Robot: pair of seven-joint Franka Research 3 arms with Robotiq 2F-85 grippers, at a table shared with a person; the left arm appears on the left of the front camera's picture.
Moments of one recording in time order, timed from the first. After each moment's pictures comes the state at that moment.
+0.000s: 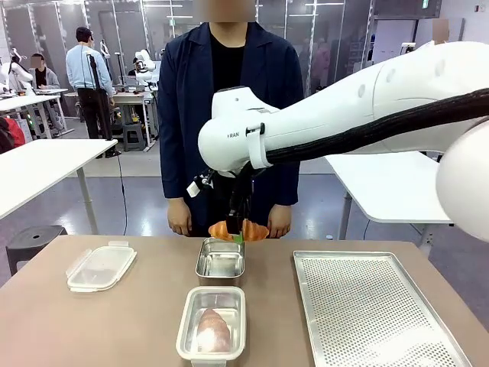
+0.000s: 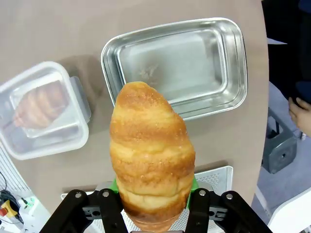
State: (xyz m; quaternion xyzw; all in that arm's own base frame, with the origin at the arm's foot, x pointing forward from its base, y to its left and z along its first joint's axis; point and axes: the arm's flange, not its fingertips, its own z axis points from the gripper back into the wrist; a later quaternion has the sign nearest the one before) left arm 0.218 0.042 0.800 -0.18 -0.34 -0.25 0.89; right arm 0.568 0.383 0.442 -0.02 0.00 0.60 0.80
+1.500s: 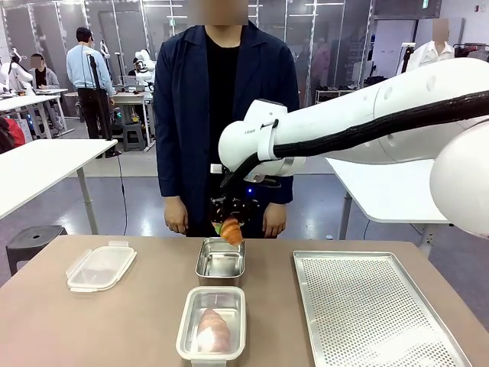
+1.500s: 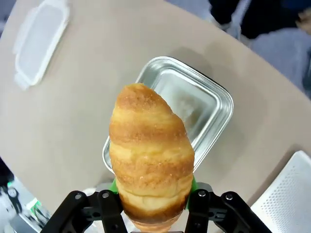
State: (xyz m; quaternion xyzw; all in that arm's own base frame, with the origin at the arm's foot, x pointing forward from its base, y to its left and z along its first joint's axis) left arm 0.218 0.042 0.800 -0.18 -0.34 -0.25 0.89; right arm 0.606 0.362 0.412 0.15 -0.06 0.19 0.97
